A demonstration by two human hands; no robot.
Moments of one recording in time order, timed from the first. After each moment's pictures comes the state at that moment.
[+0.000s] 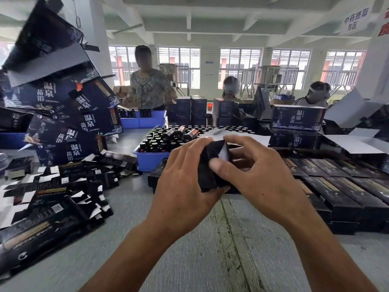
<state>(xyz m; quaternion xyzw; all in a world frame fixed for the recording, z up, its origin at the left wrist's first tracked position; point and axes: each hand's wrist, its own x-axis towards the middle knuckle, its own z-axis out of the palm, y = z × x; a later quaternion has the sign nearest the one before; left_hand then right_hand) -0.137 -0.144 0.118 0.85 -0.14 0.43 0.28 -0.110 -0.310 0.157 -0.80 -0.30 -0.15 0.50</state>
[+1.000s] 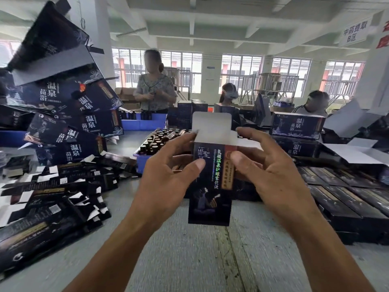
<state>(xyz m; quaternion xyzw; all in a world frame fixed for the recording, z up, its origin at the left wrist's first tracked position) -0.144 -0.125 0.142 0.69 -0.14 0.30 0.64 -0.103 -0.319 0.161 -0.72 -0.32 -0.11 0.61</state>
